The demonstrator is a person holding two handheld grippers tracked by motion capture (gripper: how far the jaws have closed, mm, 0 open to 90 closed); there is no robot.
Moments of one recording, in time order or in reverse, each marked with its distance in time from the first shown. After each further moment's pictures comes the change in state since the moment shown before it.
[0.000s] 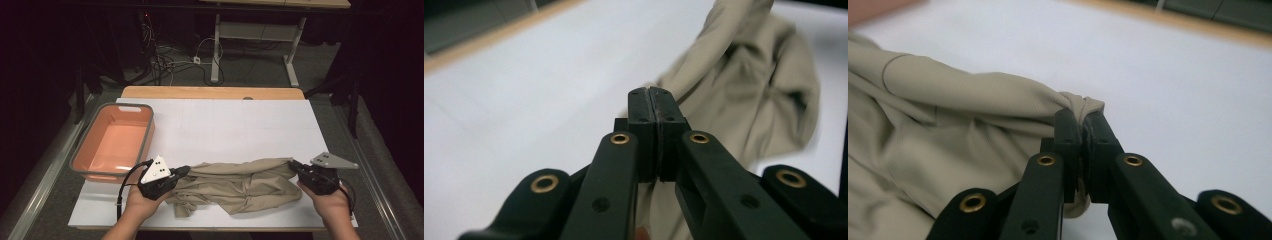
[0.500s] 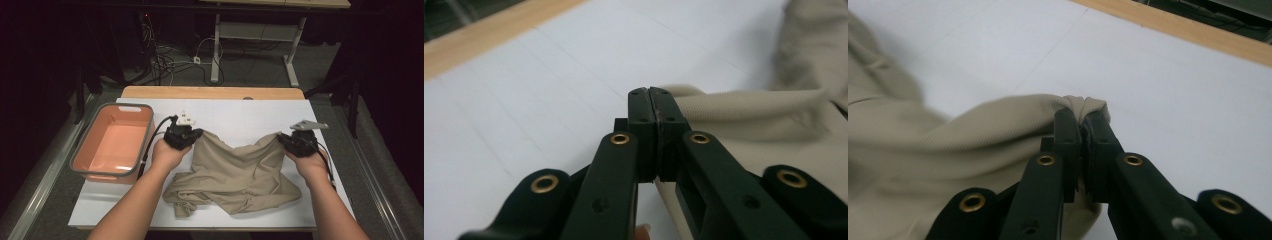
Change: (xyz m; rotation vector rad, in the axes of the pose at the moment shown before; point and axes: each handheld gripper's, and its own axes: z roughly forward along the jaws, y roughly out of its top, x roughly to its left) left arm 0.096 0.063 0.106 0.203 0.126 -0.154; right arm -0.037 0.050 0.101 0.126 -0.065 -0.027
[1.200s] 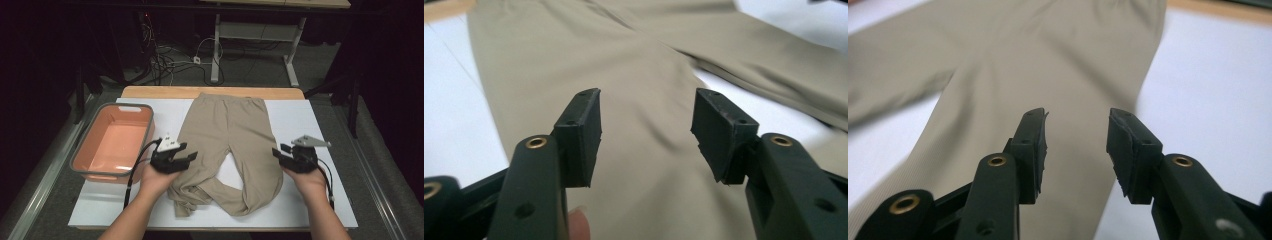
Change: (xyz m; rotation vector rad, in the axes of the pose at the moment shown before) left arm -0.042 -0.098 -0.053 -0.109 -0.059 -0.049; right arm 0.030 -0.047 -0.028 -0.056 0.039 0.077
